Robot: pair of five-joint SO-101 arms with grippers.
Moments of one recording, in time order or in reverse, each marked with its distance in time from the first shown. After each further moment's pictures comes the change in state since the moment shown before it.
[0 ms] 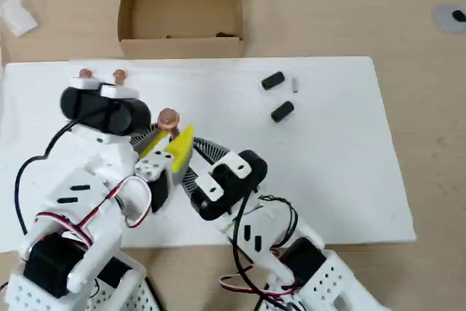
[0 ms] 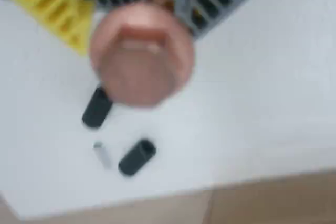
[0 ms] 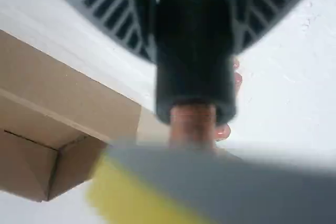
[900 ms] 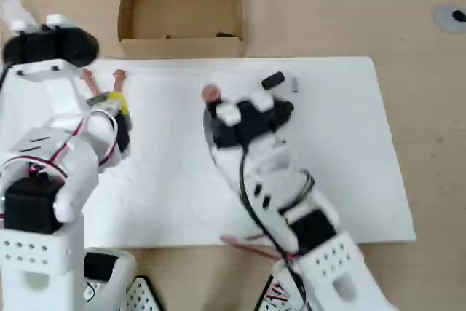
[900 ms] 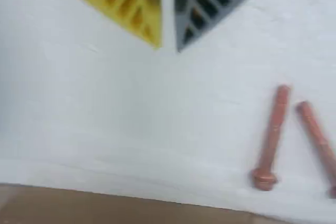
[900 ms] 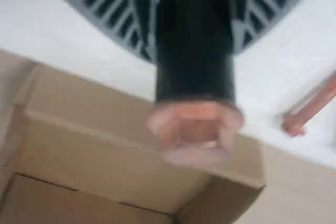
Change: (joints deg) left arm -23.3 24.8 -24.4 11.8 -0.4; right arm 15.1 29.2 -26.4 7.0 -4.0
